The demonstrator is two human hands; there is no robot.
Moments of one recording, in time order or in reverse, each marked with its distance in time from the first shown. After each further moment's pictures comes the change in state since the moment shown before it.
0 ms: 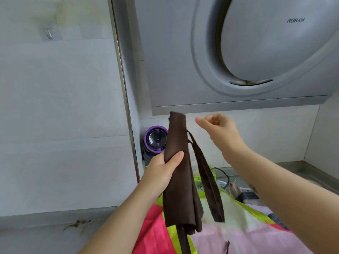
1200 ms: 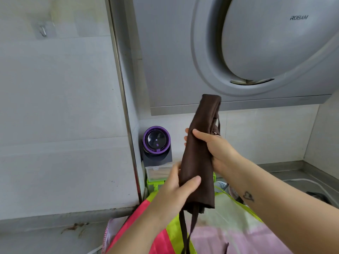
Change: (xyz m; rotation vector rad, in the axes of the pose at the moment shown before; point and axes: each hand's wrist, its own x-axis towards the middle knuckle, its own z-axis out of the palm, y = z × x) left_hand -0.022 -0.020 0.015 -0.092 -0.252 -0.058; right_hand -0.008 0.016 0.019 0.651 -0.198 0.447
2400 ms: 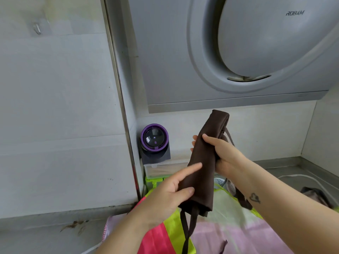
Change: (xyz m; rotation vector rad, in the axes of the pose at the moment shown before) left_hand -0.004 -0.005 -0.008 0.065 -0.192 0.010; right_hand 0.003 0.006 -0.031 0.060 0.039 0.115
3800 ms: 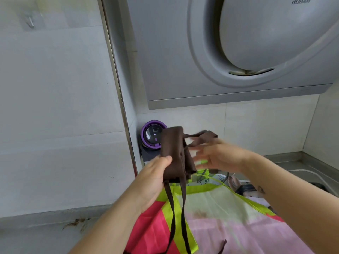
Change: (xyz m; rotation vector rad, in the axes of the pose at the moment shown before) left_hand 0.016 0.008 -0.029 -0.248 0.402 -0.092; right_hand 0.014 -0.001 -0.022 -0.545 -0.381 -0.030
